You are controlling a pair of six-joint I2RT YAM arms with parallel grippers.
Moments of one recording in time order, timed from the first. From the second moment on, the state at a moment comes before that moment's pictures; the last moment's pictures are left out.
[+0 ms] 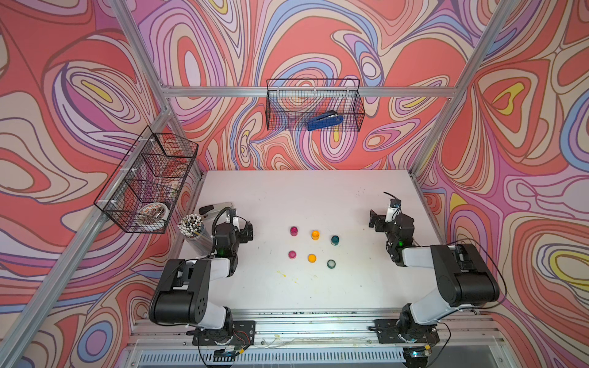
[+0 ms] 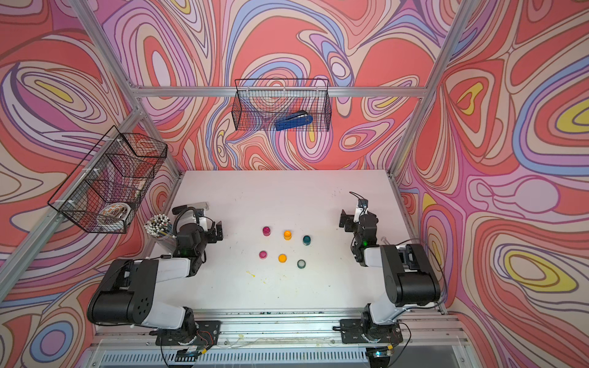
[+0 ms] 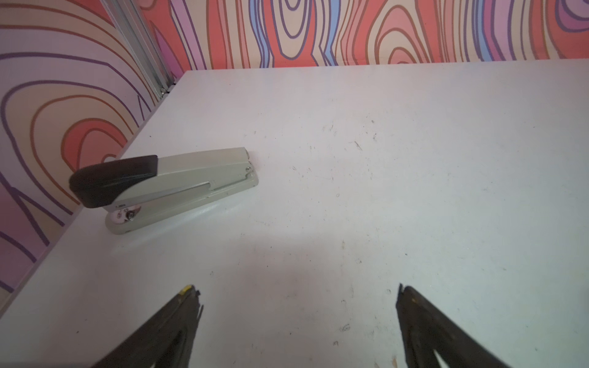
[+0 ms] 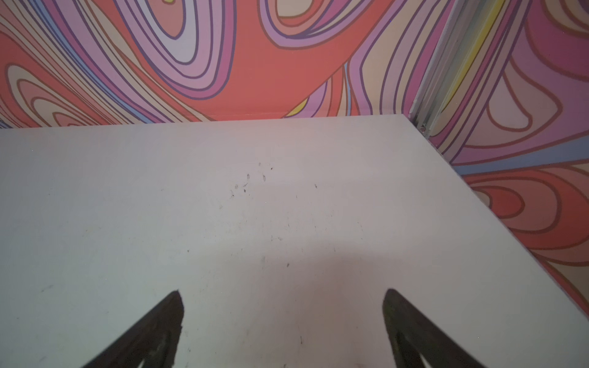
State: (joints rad) left arm -0.03 1.42 0.37 0.67 -0.11 0.00; right arm 0.01 1.54 0.51 0.74 0.03 0.01
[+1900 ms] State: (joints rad) left arm -0.32 0.64 0.59 -0.26 0.04 -0.31; right arm 0.80 2.11 1.47 -0.25 0.10 0.19
